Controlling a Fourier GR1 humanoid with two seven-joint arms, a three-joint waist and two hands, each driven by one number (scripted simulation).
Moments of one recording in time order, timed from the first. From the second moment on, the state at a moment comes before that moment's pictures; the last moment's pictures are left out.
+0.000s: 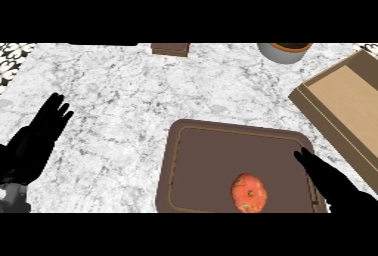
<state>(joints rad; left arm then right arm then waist) -0.04 0.52 -0.10 -1.61 0.50 0.16 0.15 0.11 -0.71 0.45 -2.35 0.42 0.15 0.89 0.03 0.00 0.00</state>
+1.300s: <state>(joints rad) 0.01 0.44 -0.01 -1.66 0.44 0.10 0.20 -0.11 -0.41 0.62 -2.19 0.52 0.30 1.05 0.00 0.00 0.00</state>
